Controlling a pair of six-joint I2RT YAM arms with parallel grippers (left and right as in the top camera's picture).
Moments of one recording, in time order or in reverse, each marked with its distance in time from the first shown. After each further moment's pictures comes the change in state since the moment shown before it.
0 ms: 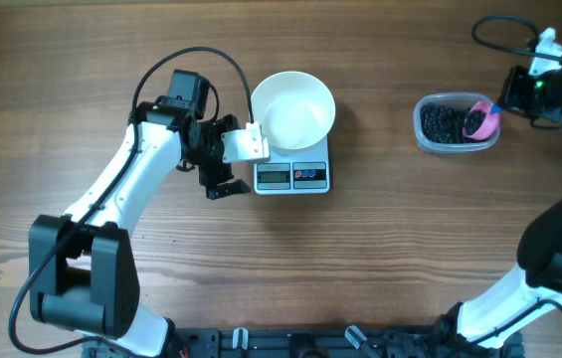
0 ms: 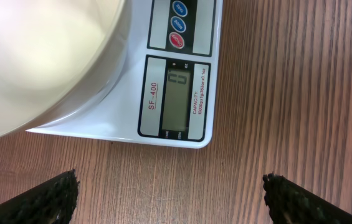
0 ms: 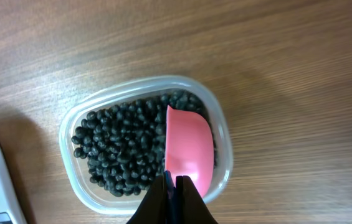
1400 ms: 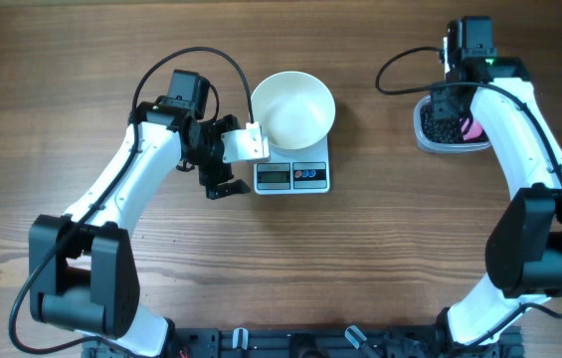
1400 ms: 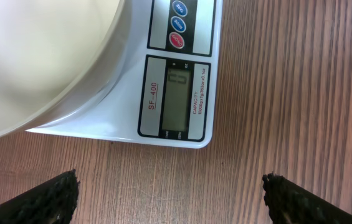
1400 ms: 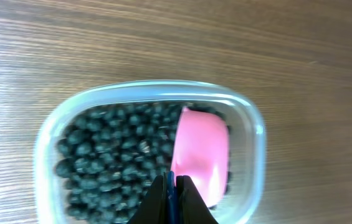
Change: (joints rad) left arm 0.000 0.000 0.000 0.000 0.000 0.000; right arm 0.372 -0.037 -0.232 0.242 0.534 -0.050
